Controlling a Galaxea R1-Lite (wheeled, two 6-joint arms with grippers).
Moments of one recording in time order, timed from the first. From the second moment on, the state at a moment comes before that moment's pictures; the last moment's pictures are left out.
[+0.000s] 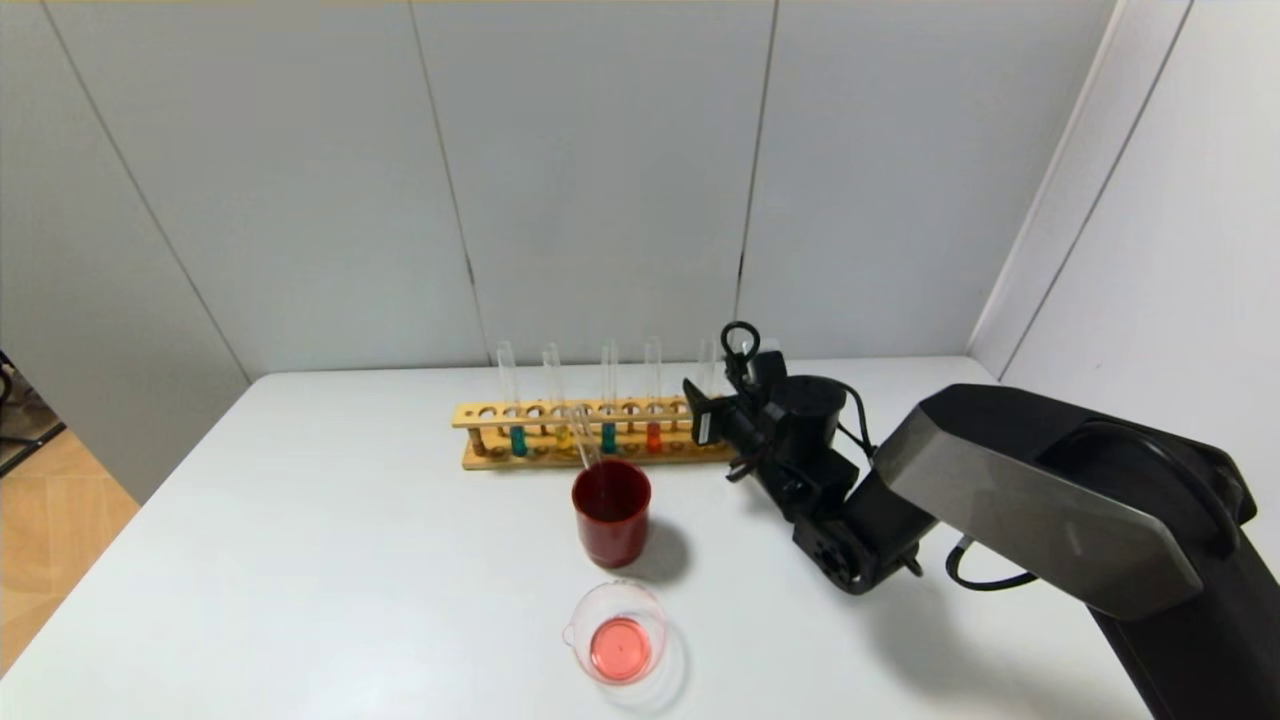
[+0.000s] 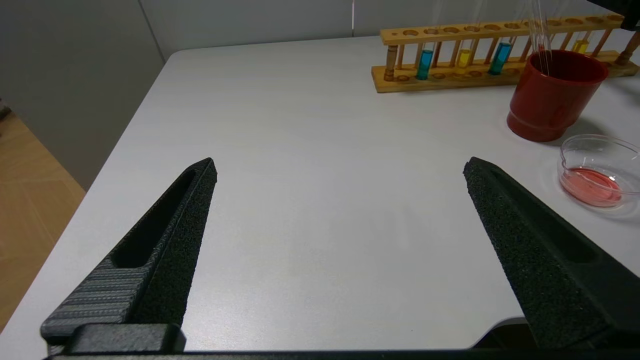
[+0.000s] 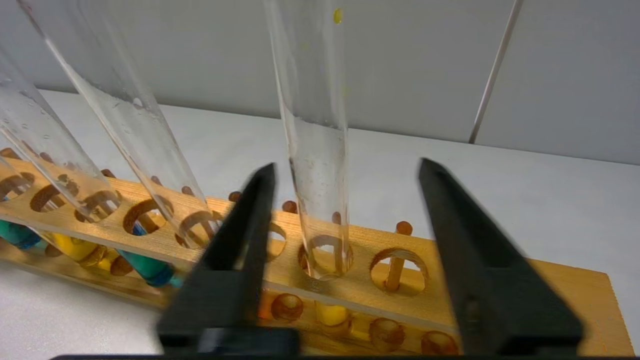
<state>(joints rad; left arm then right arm) 0.01 0.00 0.00 0.00 -0.01 0.02 0.52 2.51 -1.20 -1.30 -0.19 0.06</state>
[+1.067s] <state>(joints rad) 0.01 0.00 0.00 0.00 -0.01 0.02 0.52 2.49 -1.22 -1.32 -0.21 0.04</state>
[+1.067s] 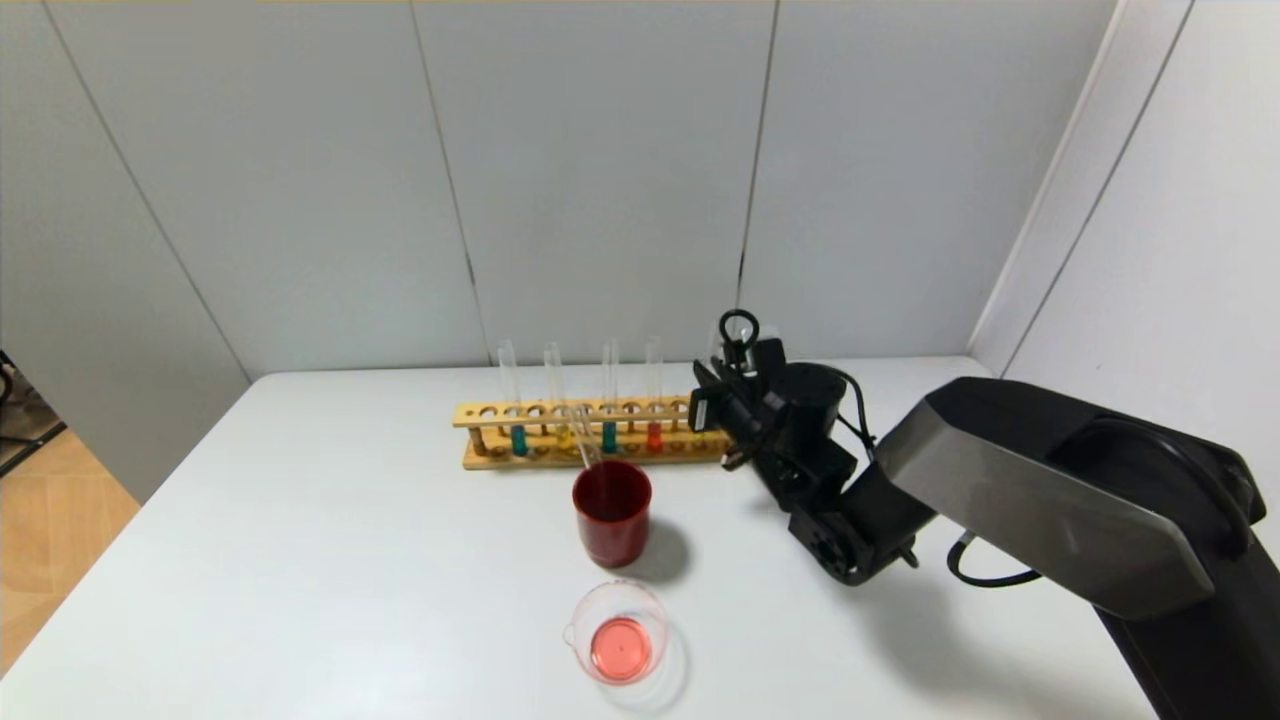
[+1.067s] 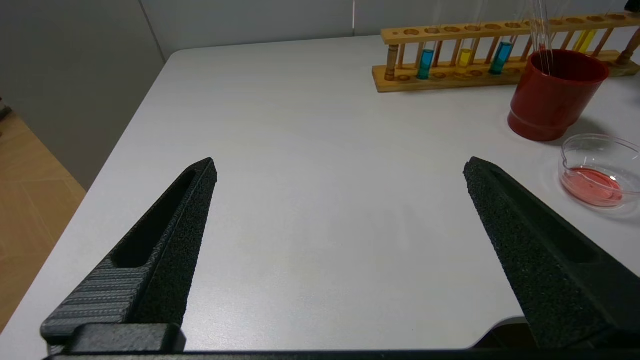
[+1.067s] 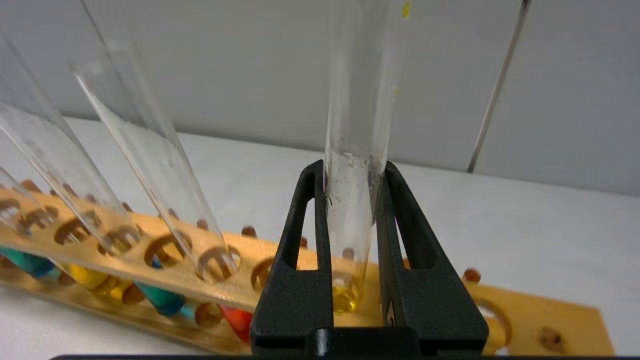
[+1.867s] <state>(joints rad) 0.01 0.00 0.00 0.00 -0.01 0.02 0.52 2.30 -1.26 -1.30 -0.20 -0.03</state>
